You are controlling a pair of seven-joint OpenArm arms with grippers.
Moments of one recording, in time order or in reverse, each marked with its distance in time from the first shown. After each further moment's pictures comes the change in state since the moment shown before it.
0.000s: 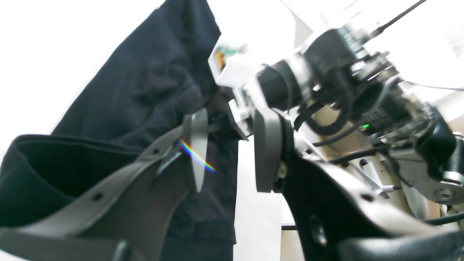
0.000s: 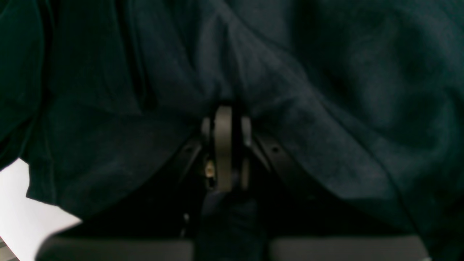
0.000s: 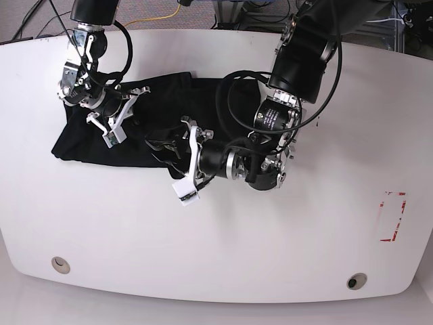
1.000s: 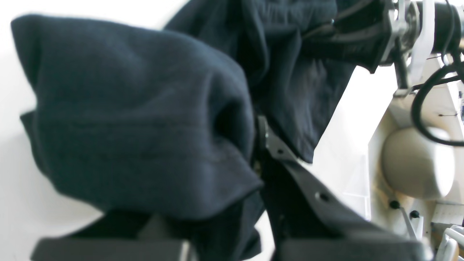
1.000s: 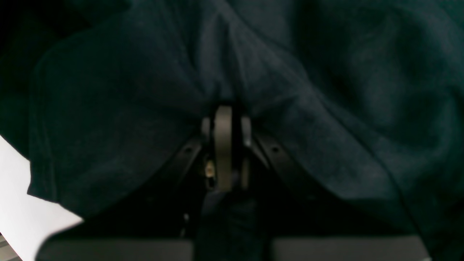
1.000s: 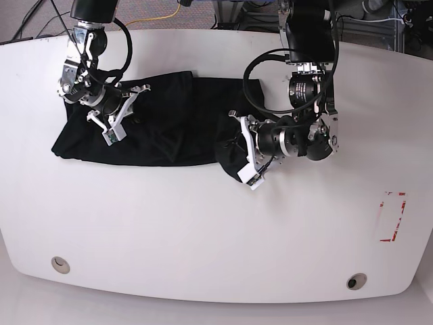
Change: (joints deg) left arm 12.2 0.7 -22.6 12.0 21.2 -0.1 7.8; right arm -1.1 0.1 0.0 0.1 0.4 0.0 0.9
